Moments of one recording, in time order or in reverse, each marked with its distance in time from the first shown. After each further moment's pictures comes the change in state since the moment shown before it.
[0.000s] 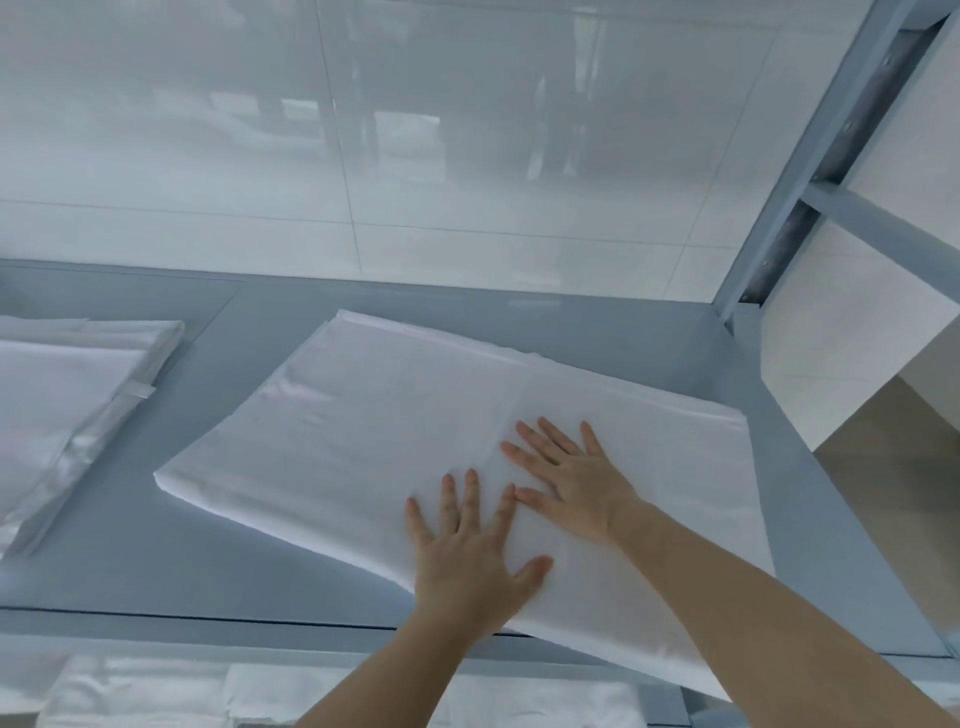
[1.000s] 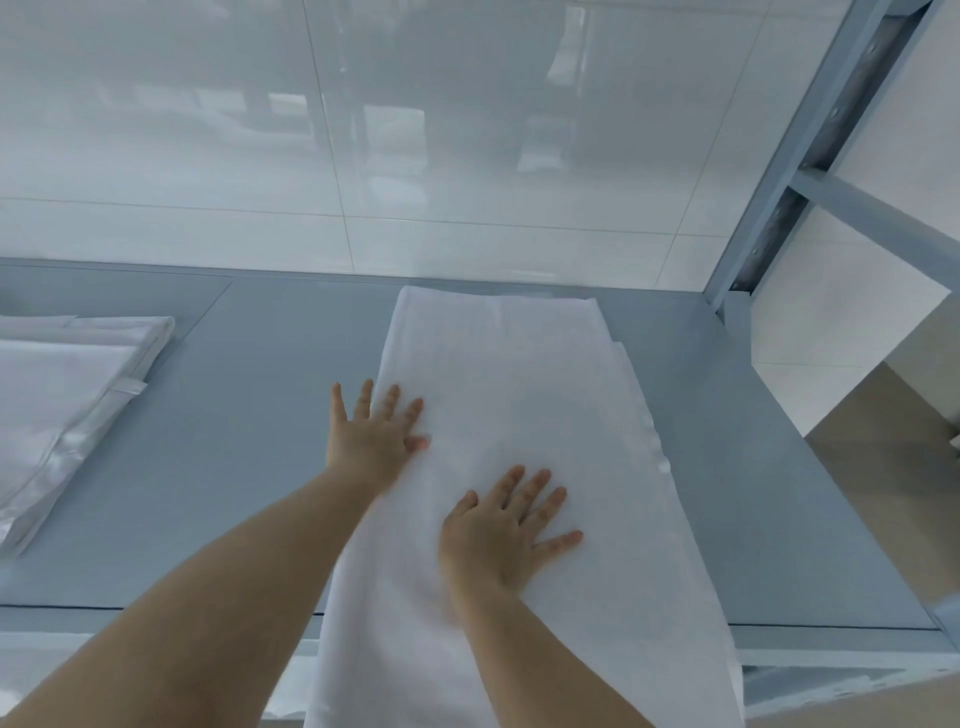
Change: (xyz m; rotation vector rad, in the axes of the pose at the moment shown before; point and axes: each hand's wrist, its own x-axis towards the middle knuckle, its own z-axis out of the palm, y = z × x) left_hand 0.085 -0.111 -0.057 0.287 -0.068 -0.052; right_hand 0.001 -0.166 0.000 0.461 0.020 0.979
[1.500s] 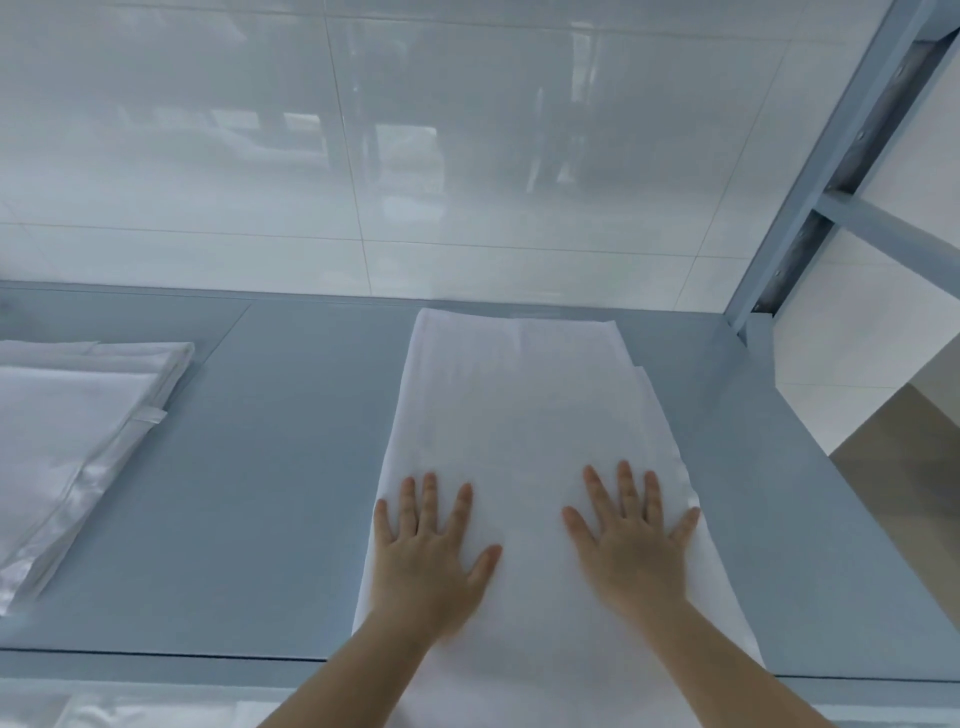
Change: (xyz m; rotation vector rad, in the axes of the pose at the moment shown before) left_hand -0.074 0.053 0.039 -0.268 0.130 -0.029; right_hand 0.085 0.100 -0.034 -0.273 0.124 -0.300
